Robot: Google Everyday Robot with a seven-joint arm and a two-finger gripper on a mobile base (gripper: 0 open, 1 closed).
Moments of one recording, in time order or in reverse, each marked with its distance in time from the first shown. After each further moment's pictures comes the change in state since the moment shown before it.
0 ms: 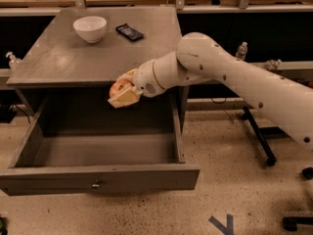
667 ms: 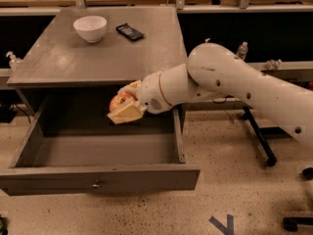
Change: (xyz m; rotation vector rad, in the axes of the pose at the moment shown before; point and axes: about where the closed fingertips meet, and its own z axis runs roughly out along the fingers) arm -0.003 0.068 -0.031 0.002 -0.008 0.040
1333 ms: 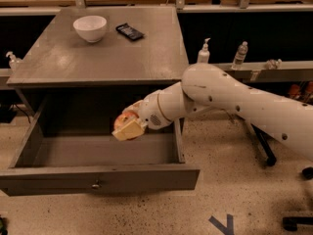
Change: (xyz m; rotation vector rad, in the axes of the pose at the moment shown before) arm 0.056 0.013 0.027 -0.047 0.085 0.099
